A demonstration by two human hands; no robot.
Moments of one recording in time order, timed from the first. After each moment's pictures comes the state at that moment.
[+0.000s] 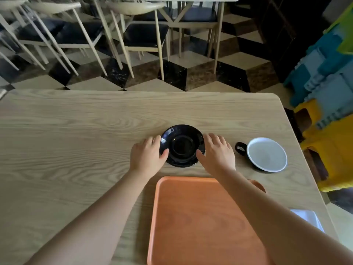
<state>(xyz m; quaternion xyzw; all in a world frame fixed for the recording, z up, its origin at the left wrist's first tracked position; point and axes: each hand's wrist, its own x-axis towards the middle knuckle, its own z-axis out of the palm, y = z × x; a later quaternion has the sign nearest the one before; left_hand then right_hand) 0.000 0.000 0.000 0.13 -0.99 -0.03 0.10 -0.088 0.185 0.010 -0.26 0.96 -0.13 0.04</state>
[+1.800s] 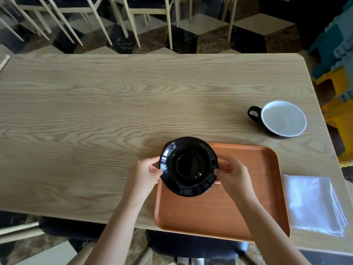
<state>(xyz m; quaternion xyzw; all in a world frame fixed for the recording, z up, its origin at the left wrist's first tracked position) 0.126 0.055 -0.008 0.40 -0.80 -0.44 -0.03 0.025 0.256 -0.021 0.00 0.79 -0.55 0.26</state>
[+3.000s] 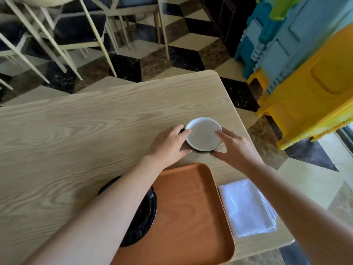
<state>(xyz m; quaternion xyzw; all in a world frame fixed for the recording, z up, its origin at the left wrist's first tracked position) -0.102 0.177 0.003 -0.12 -0.99 -0.12 -0.03 -0.124 0.386 0.007 -0.23 0.96 -0.18 0.01</state>
